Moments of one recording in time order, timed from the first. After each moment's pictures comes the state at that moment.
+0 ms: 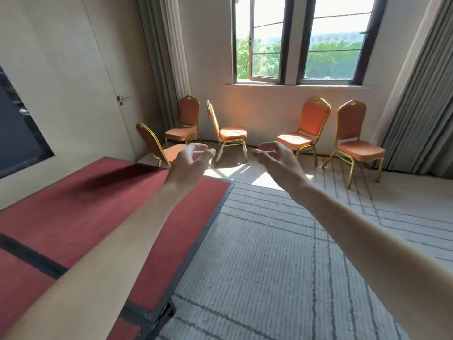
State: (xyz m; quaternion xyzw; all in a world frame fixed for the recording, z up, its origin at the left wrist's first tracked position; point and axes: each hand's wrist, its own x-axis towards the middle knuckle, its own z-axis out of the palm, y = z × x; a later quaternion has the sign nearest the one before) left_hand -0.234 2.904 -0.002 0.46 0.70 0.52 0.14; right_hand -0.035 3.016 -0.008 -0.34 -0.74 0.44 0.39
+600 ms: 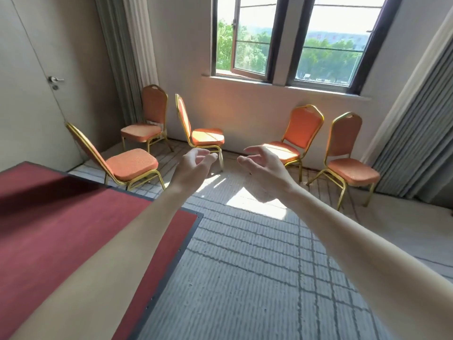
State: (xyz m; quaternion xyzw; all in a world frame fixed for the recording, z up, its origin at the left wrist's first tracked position) left_hand -0.400 3.434 -0.055 0.43 0.69 0.53 0.22; right_hand -0.215 3.507 -0.030 -0.36 -0.78 0.40 0.33
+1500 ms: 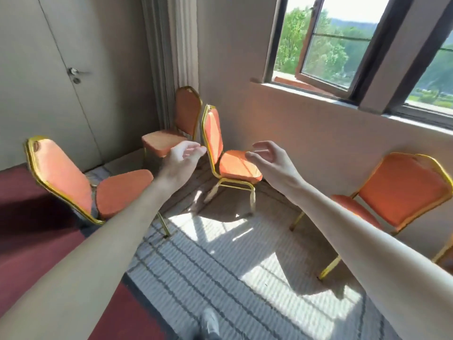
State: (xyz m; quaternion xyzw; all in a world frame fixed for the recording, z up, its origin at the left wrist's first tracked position) left_hand -0.734 4.081 -0.084 0.32 0.76 0.55 0.13; right_hand -0.558 4.237 -0.060 -0.26 -0.82 0.43 0.26
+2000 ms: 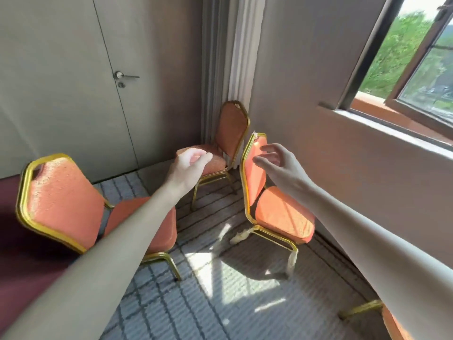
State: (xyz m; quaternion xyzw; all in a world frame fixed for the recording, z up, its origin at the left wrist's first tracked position) left_hand -1.078 4.311 -0.100 0.18 0.80 0.56 0.07; right_hand -0.951 4.512 -0.062 -0.15 -0.88 0.43 0.17
